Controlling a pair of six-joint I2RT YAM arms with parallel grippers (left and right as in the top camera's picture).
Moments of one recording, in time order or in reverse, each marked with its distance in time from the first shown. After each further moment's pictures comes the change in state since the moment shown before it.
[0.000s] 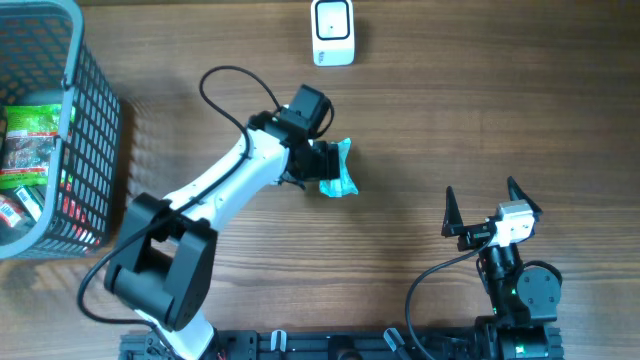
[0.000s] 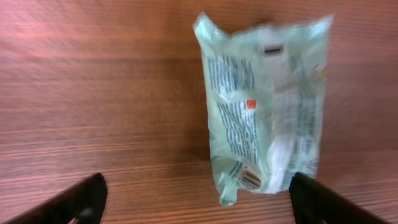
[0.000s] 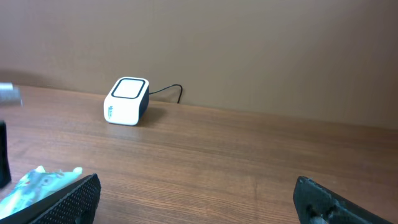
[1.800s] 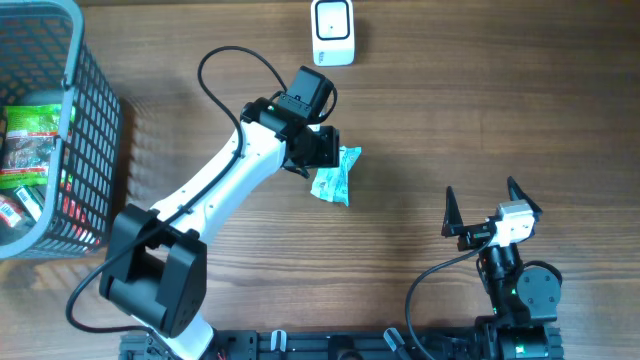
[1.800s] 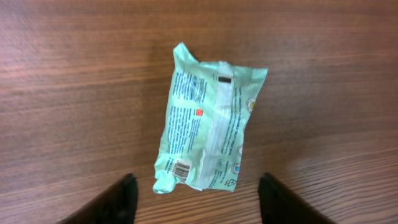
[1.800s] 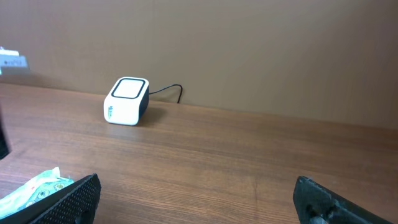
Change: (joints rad) left arm -0.013 -0.021 0.087 -0.035 0.060 0.055; right arm 0.000 0.000 0.000 0.000 0.000 0.000
